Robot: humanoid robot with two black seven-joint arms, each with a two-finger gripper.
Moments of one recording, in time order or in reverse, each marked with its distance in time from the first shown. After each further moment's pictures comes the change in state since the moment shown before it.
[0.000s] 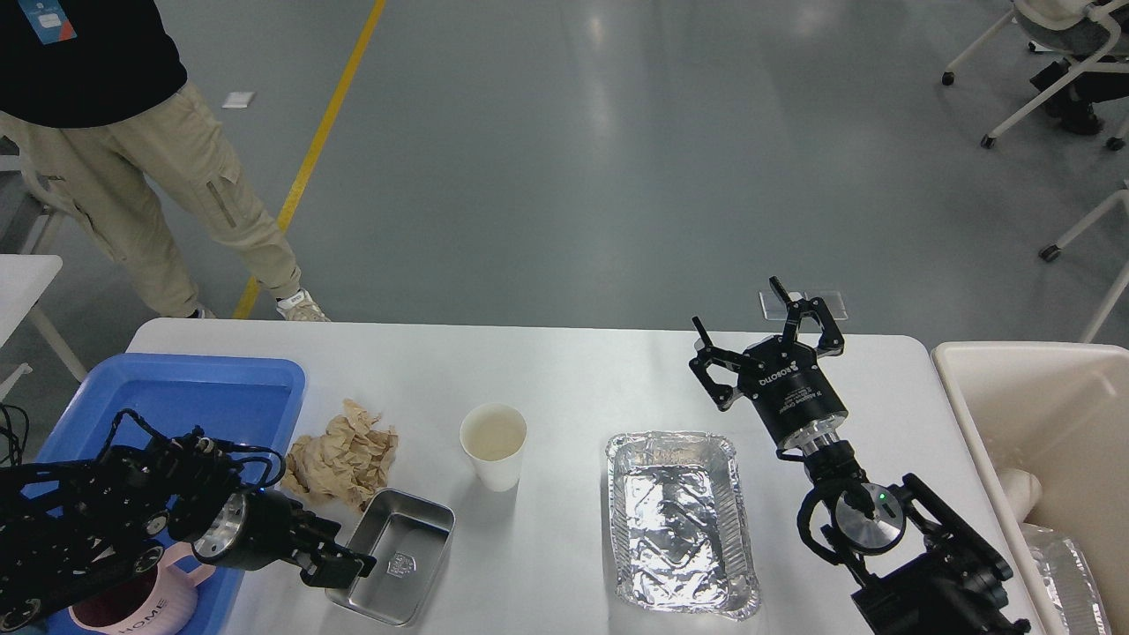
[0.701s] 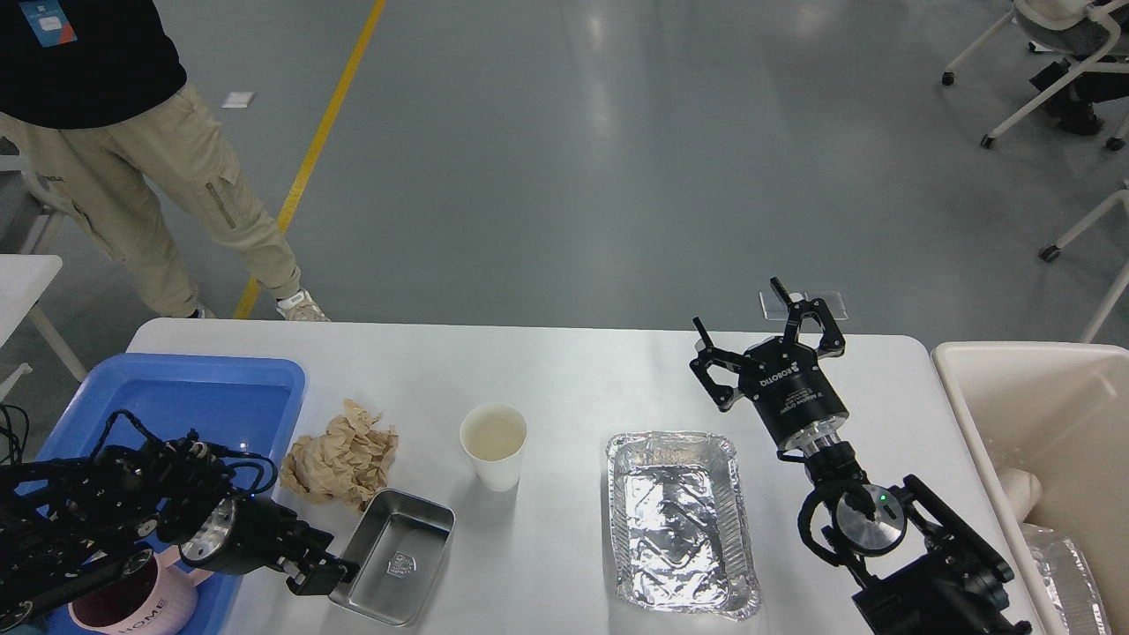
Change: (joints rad) left arm 0.001 -0.001 0.014 0.044 0.078 0.003 -0.058; right arm -0.005 -0.001 0.002 0.008 0.000 0.001 0.000
